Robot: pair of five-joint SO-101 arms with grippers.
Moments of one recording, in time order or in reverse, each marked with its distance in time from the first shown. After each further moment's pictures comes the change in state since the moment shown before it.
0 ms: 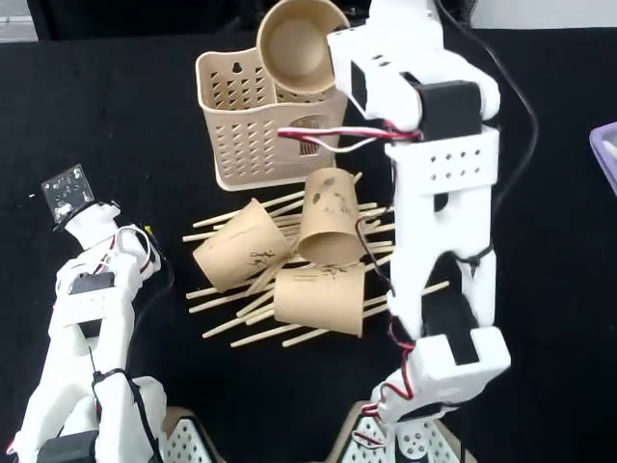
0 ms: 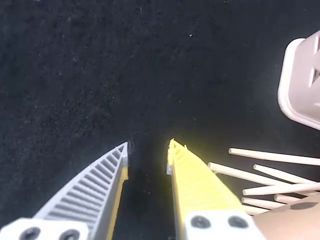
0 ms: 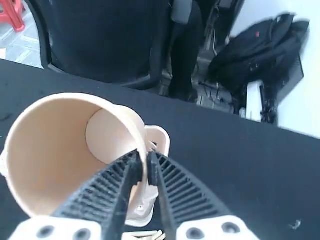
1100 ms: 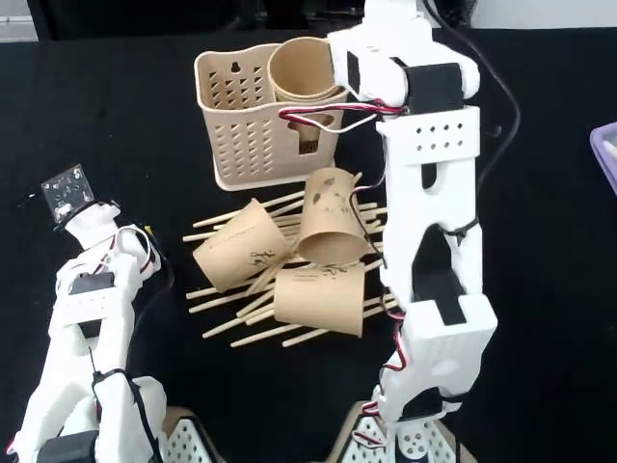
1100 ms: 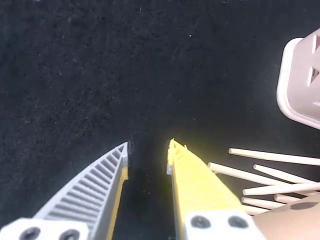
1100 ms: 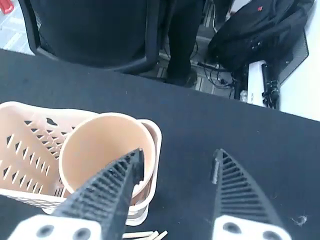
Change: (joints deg) left arm 0.0 0.0 0.0 0.0 0.0; right arm 0.9 9.9 -7.3 0.6 -0.3
